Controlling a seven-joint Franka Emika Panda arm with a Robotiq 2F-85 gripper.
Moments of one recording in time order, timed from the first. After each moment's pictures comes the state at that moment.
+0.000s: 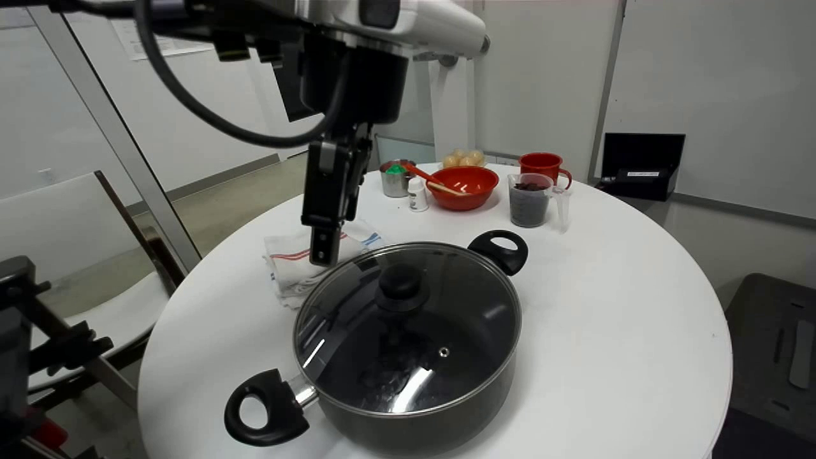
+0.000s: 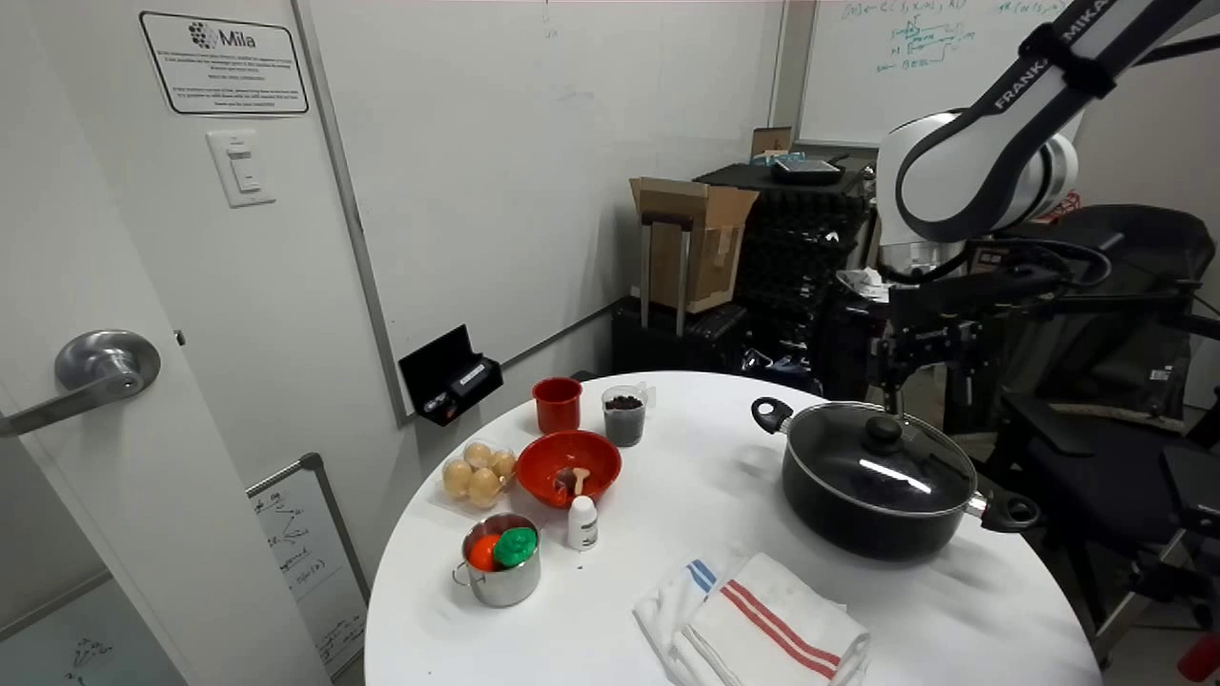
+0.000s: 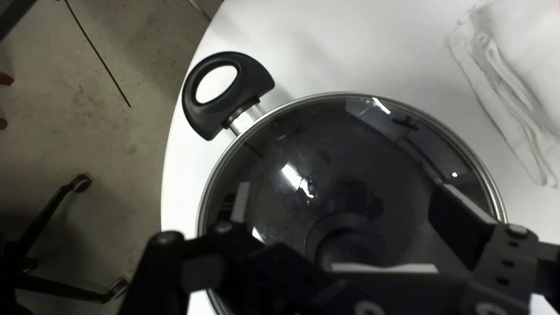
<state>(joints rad) -0.15 0.45 -0.17 -2.17 0.13 2.29 0.38</state>
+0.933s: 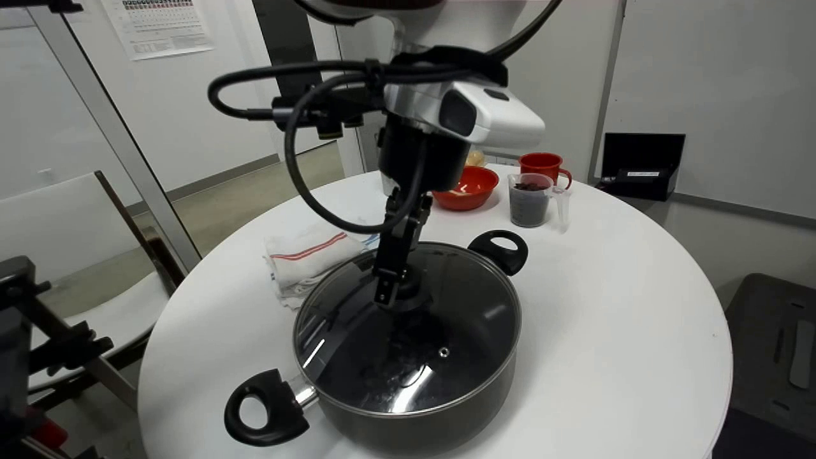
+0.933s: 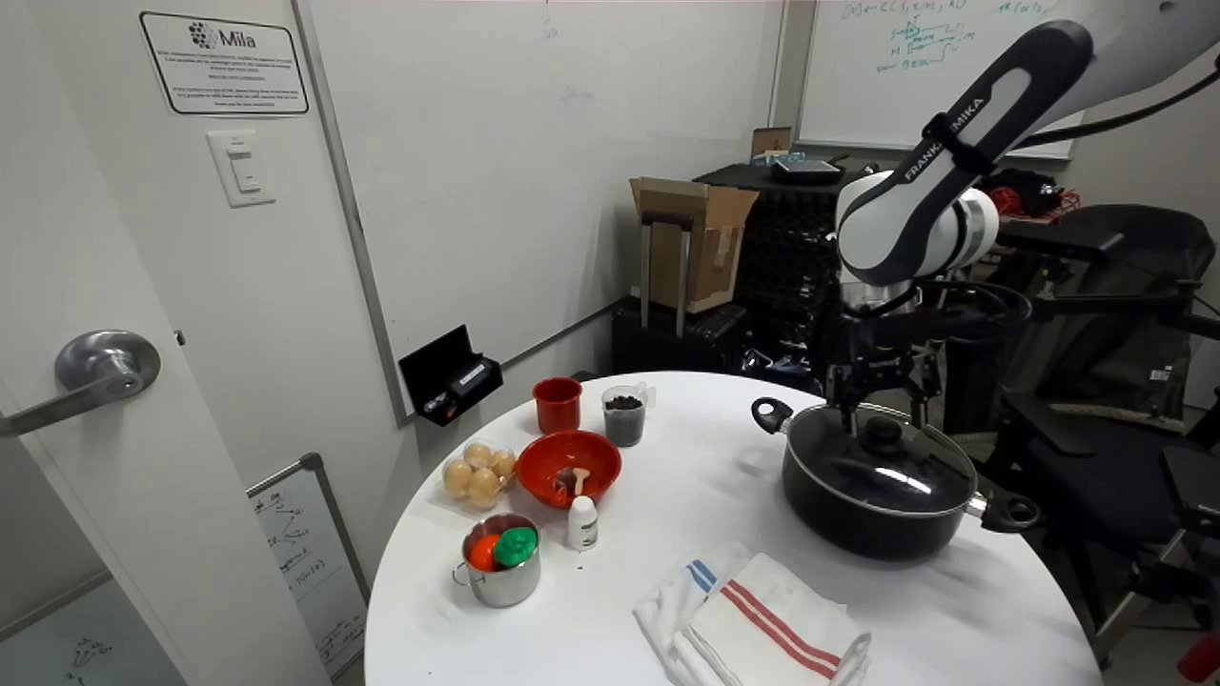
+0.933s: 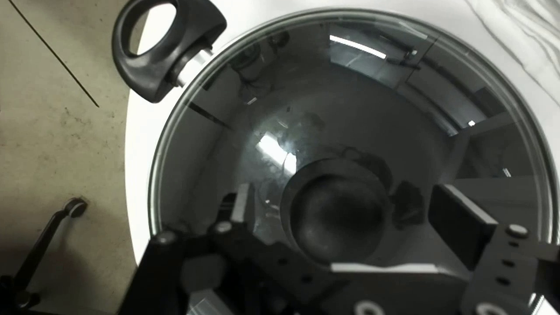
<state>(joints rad) -0.17 0.69 -0.17 -1.95 0.22 2.27 0.42</state>
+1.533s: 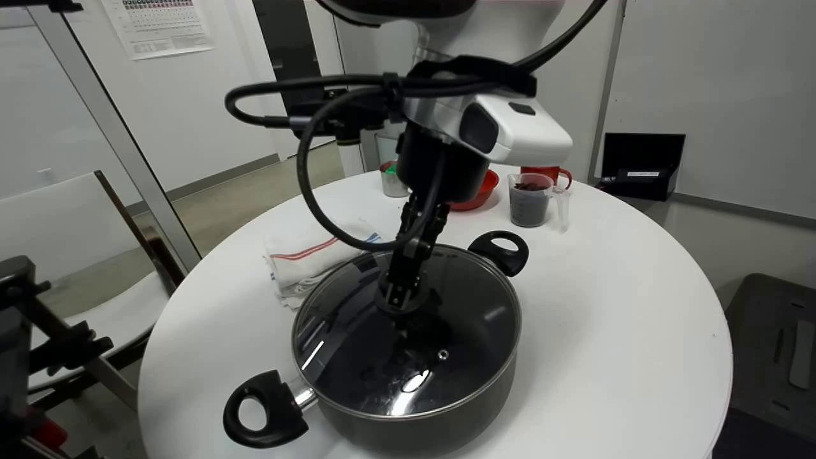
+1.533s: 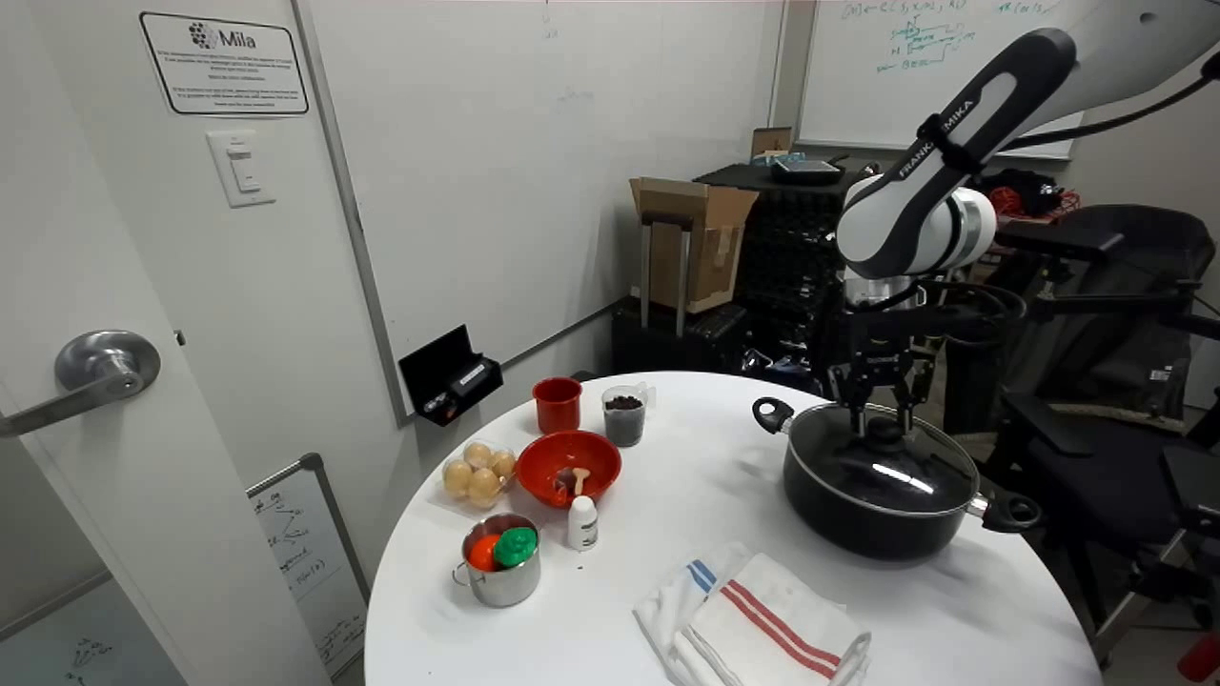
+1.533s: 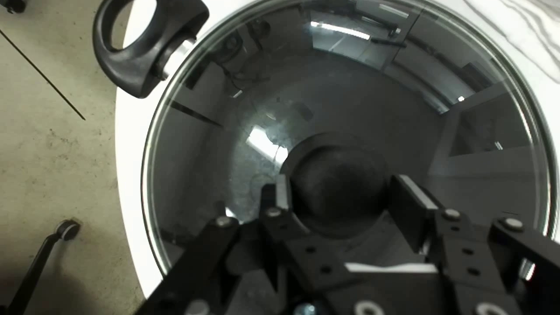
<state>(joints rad) -0.21 0.72 -0.17 -1.91 0.28 2.26 0.42</state>
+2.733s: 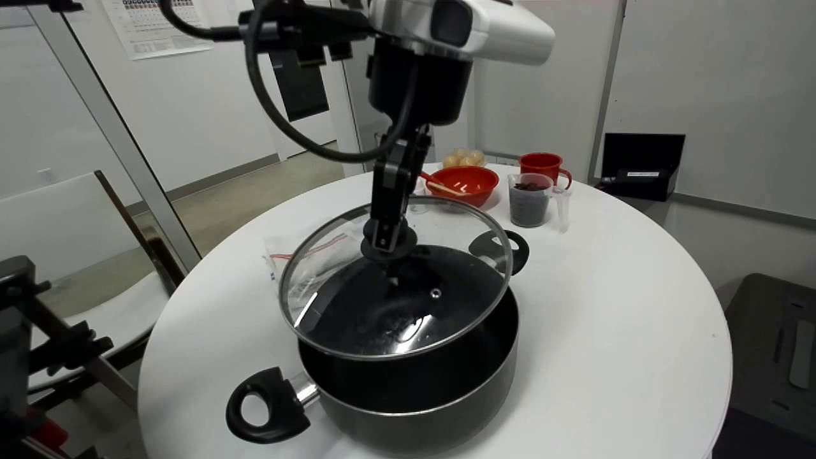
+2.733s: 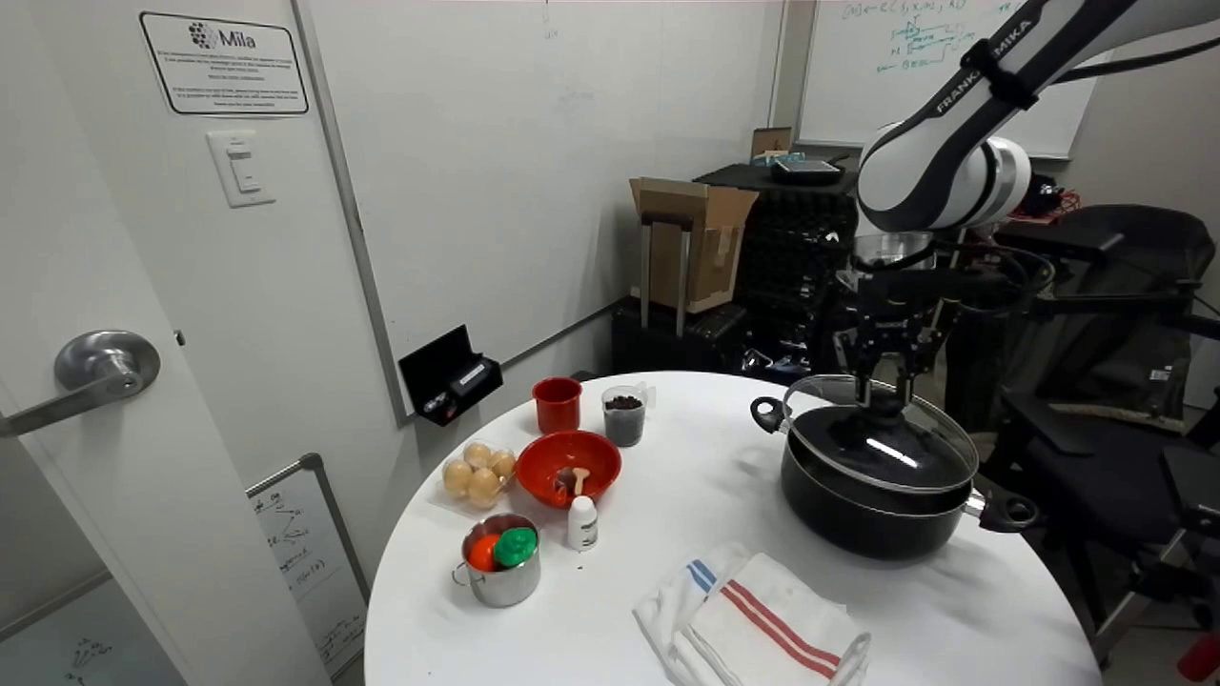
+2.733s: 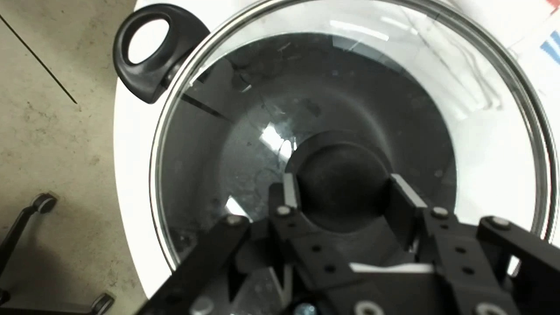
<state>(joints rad) -0.18 0.54 -0.17 -2.03 0.27 2.28 0.38</state>
